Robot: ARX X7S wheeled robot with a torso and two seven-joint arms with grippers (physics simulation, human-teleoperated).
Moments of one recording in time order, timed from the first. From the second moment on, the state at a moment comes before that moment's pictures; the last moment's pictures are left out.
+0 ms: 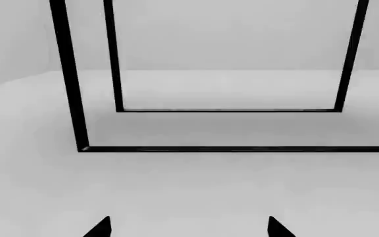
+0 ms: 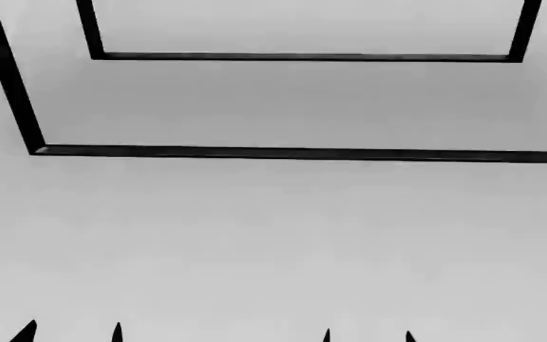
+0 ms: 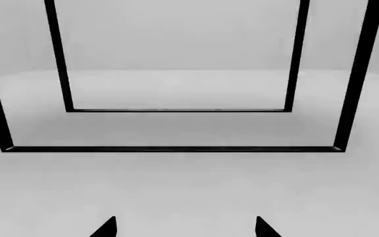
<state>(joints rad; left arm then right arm) 0.00 0.00 0.00 0.00 0.00 0.00 0.00 0.00 0.00 0.00 0.00 0.00 0.00 0.00</state>
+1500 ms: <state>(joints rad) -0.18 -0.17 0.02 0.87 0.00 -0.85 -0.10 0.36 0.15 -0.13 -0.98 -0.01 1.16 0.10</state>
